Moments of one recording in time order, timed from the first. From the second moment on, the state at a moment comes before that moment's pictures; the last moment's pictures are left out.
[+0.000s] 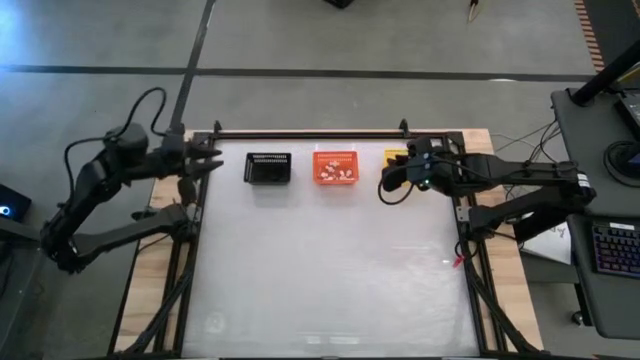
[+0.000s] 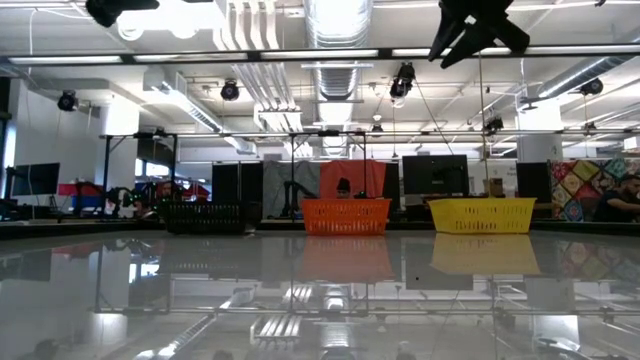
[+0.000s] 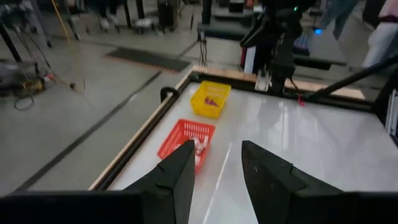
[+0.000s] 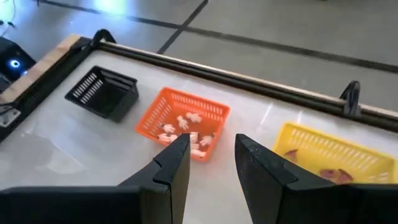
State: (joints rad) left arm 0.66 0.56 1.04 -0.78 0.32 0.09; right arm -0.04 1.14 1.17 -0.83 0.64 0.84
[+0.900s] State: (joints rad) left arm 0.66 0.32 0.97 -0.78 0.20 0.06; right arm 0.13 0.68 0.54 -0.12 0.68 0.47
